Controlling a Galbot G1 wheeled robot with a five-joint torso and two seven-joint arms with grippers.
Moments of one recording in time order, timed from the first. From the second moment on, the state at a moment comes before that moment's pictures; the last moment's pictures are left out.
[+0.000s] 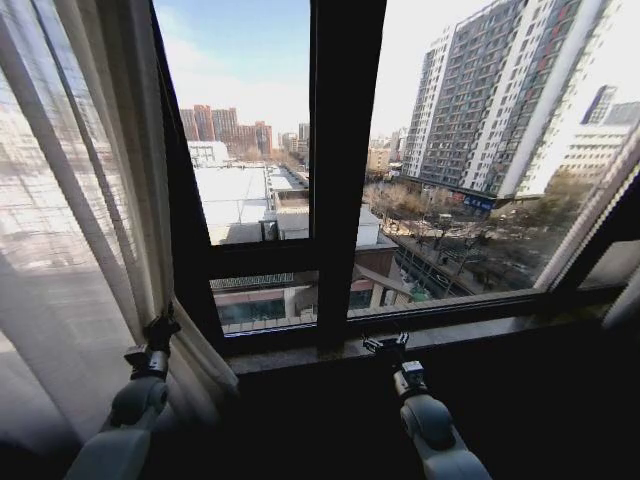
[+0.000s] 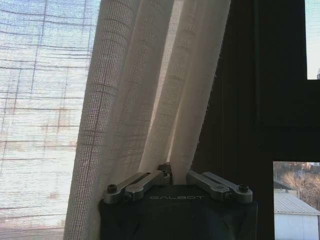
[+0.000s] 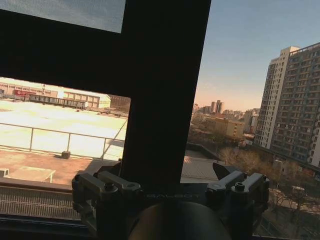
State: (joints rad) left arm 1.13 -1.08 -0.64 -1.64 -0.47 -0.08 -0.17; right arm -1.22 1.31 0.45 1.78 0.08 -0.05 0.05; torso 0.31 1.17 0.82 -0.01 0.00
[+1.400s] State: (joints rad) left arm 1.15 -1.07 -0.67 -1.64 -0.48 -0.09 -0.18; right arm -1.22 1.31 0.45 1.78 0.08 -0.05 0.05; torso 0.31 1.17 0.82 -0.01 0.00
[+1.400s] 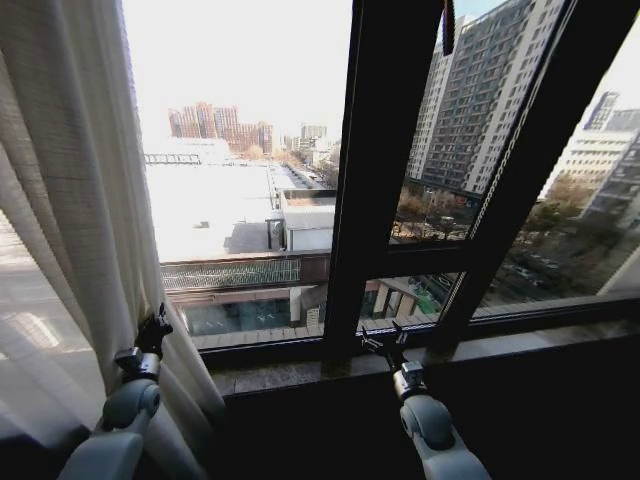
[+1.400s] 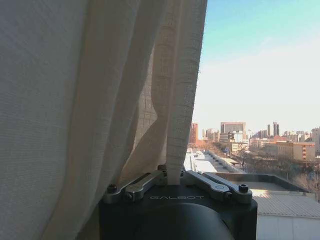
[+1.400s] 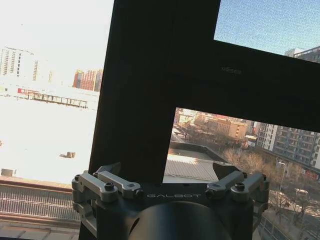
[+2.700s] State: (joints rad) left arm 1.25 -1.07 -0.74 -1.73 -0.49 -0.10 -0.17; right arm -1.22 1.31 0.45 1.78 0.08 -0.05 0.05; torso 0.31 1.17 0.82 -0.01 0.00
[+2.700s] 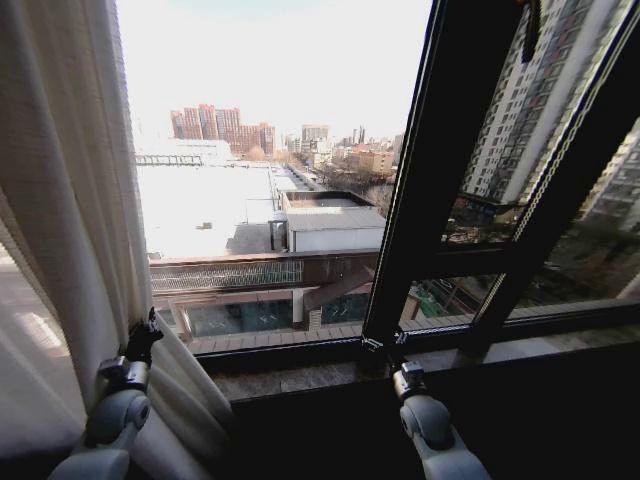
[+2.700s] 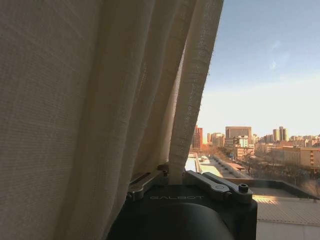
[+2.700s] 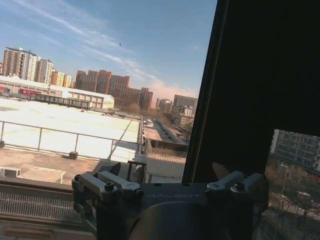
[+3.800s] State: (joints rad) left arm 1.28 -1.04 -0.84 -1.73 -0.55 -0.10 -0.19; right arm -1.22 1.31 0.45 1.78 0.08 -0.05 0.05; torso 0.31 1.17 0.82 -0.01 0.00
